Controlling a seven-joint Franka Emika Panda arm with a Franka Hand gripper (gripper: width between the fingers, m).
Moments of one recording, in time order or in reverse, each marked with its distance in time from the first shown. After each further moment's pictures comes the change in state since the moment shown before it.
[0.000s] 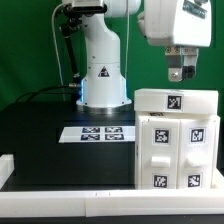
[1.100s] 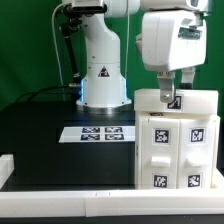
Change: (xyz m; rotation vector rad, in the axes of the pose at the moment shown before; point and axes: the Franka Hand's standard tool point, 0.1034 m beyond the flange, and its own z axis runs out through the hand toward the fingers) arm -0.014 -0.015 0.029 0.019 -0.023 0.009
